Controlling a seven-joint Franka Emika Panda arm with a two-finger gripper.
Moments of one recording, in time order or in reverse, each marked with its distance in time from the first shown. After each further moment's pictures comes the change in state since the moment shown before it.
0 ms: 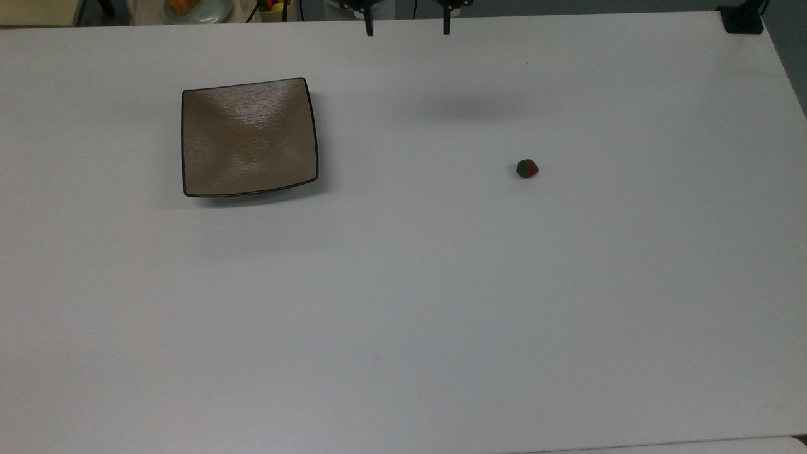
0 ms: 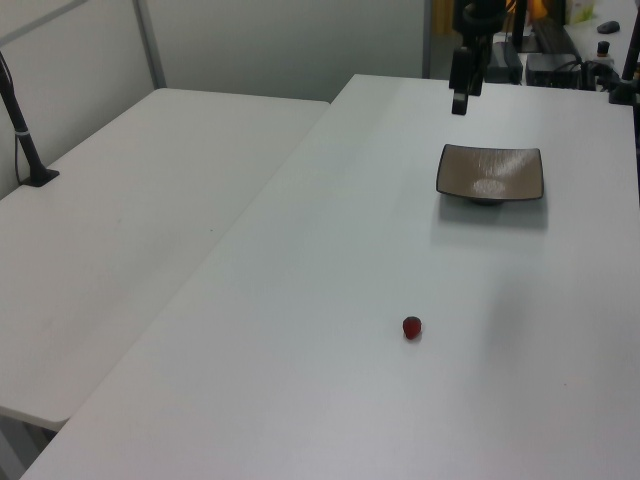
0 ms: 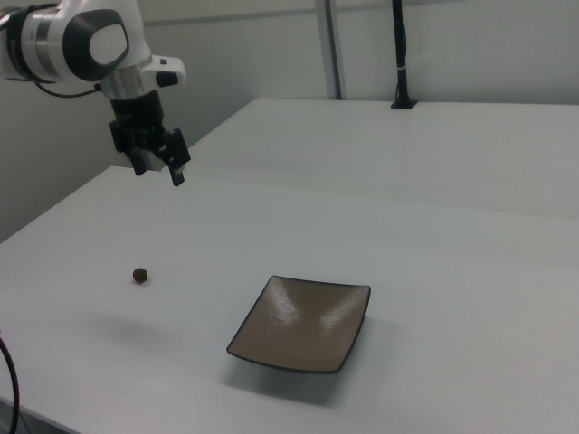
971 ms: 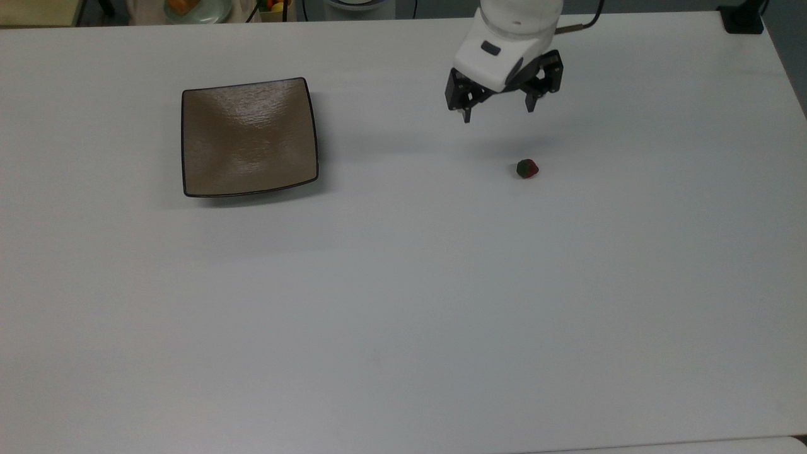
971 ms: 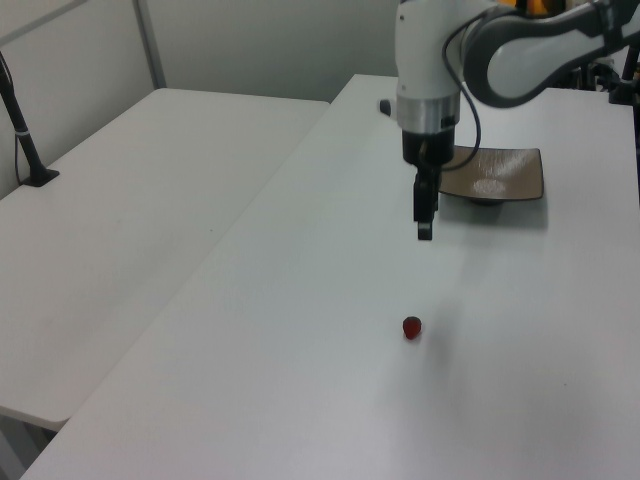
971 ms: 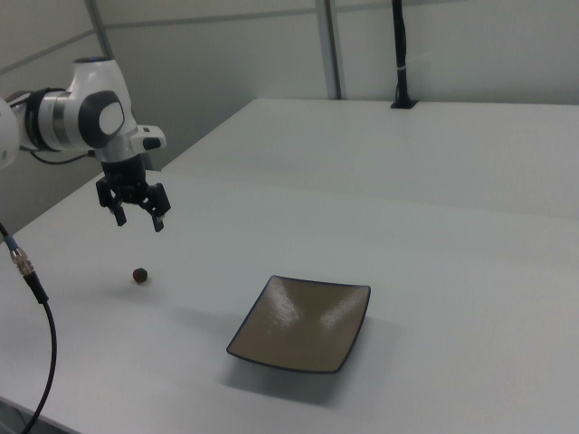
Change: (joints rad) arm 0.156 0.253 0.052 -0.019 0.000 0.205 0.001
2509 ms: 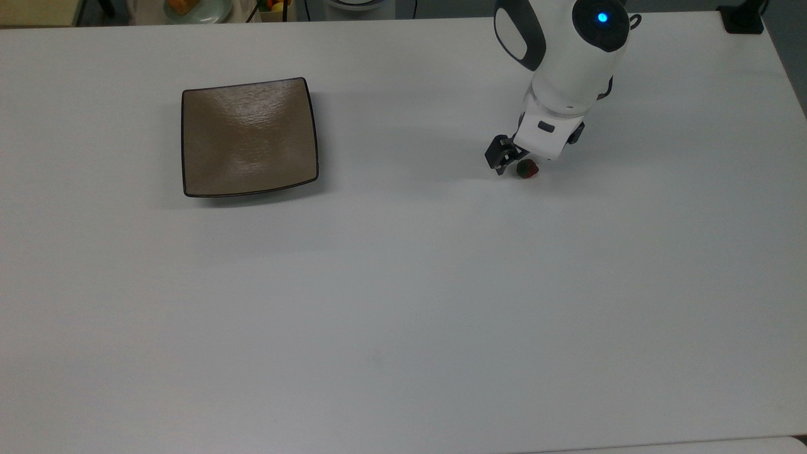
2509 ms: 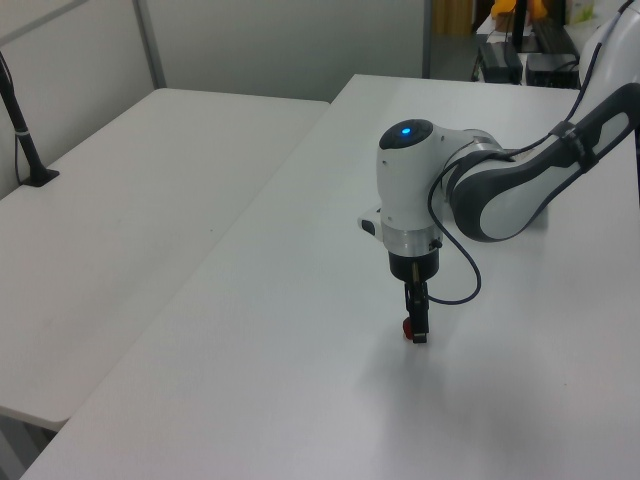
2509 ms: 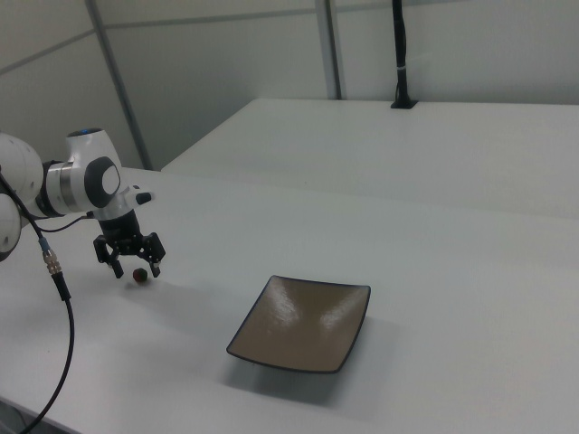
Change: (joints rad) arm 0.077 0.224 0.056 -0.034 -0.123 0.215 0.000
